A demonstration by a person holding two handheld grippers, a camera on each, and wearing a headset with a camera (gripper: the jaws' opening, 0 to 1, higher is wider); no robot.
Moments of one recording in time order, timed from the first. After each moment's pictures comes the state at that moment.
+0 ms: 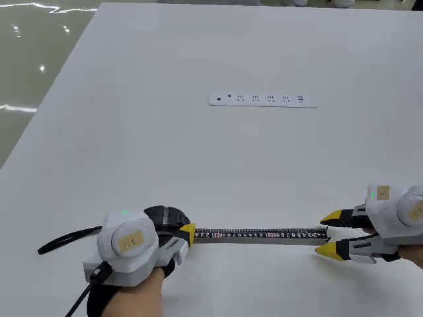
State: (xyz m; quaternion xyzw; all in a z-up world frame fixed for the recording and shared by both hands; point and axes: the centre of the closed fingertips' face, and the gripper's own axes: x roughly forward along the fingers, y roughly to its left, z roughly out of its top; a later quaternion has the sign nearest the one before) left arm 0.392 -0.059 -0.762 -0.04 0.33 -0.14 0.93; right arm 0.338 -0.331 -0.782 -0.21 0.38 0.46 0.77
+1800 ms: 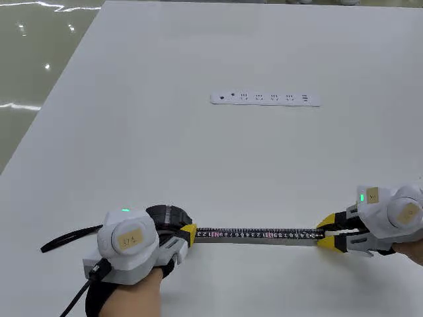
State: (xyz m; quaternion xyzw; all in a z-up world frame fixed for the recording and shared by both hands) left arm 0.392 -0.059 -0.764 -0.03 0.33 -0.14 0.93; right arm 0.342 -0.330 -0.790 -0.28 0.37 0.50 0.73
